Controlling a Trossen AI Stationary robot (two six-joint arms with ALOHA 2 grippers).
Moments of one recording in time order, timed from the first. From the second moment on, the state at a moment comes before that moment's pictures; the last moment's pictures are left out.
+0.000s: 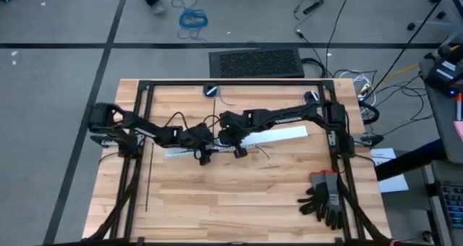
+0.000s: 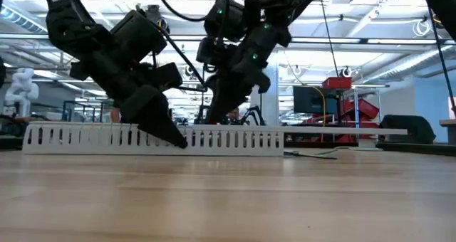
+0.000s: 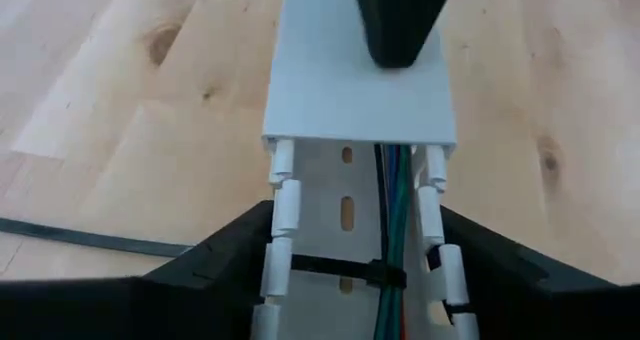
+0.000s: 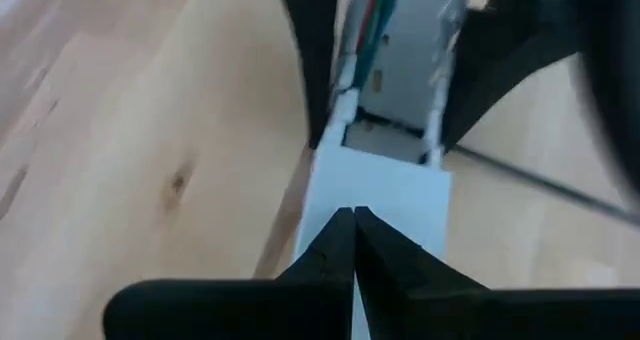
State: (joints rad) left arm 0.06 1.60 0.49 0.41 -0.04 -0.09; right arm -0.12 2.06 1.47 -0.40 -0.19 -0.44
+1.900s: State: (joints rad) left arm 0.06 1.37 0.50 -0.10 -0.02 -0.06; right arm -0.08 2.08 1.47 -0.26 -0.19 -0.37
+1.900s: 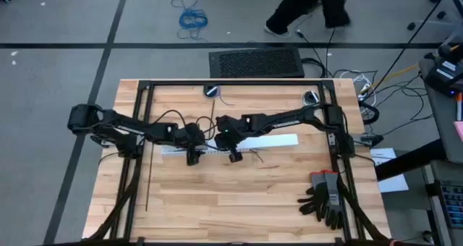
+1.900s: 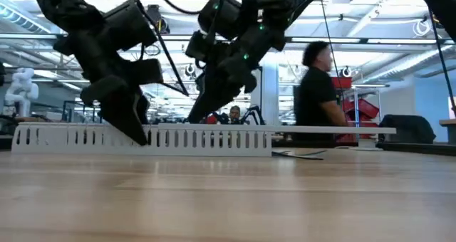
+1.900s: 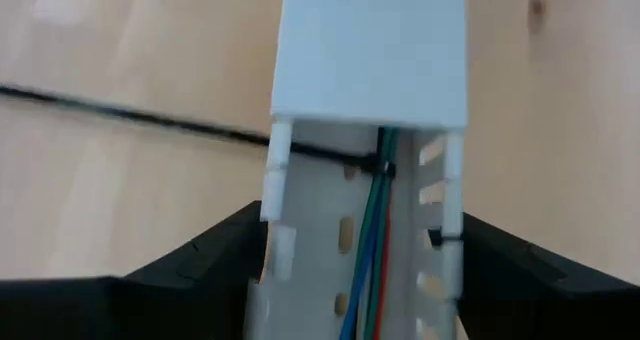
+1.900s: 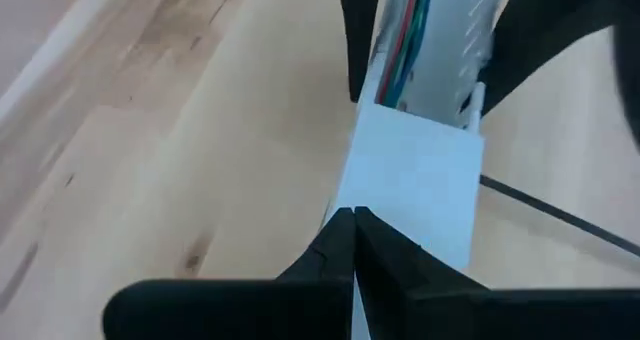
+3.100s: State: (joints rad) left arm 0.06 1.44 0.43 0.15 -0.04 -0.10; right arm -0.10 2.21 1.58 -0.11 -0.23 -0.38
